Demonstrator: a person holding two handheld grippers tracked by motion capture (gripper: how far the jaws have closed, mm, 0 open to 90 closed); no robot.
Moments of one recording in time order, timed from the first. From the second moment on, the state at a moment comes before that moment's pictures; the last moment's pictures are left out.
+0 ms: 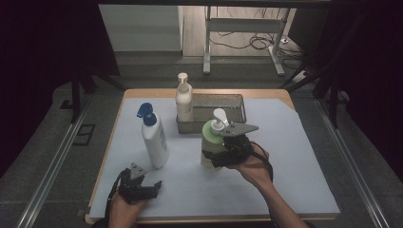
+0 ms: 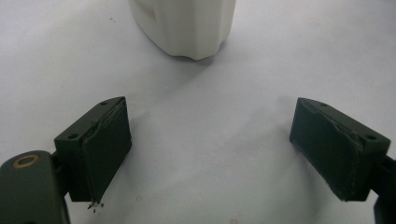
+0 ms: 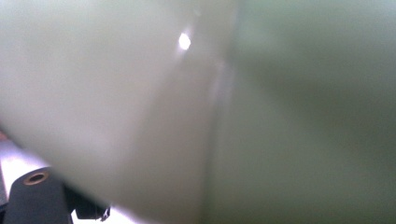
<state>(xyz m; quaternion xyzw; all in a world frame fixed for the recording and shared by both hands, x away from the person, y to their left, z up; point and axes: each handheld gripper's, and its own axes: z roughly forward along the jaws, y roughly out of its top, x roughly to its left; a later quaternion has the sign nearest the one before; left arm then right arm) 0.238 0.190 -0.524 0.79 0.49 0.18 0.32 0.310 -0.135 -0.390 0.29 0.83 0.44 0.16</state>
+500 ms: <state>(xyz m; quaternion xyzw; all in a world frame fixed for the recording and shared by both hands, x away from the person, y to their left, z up) 0.238 0.190 -0.524 0.79 0.49 0.18 0.32 0.338 -0.132 -0.377 0.31 0.82 0.44 0.18</state>
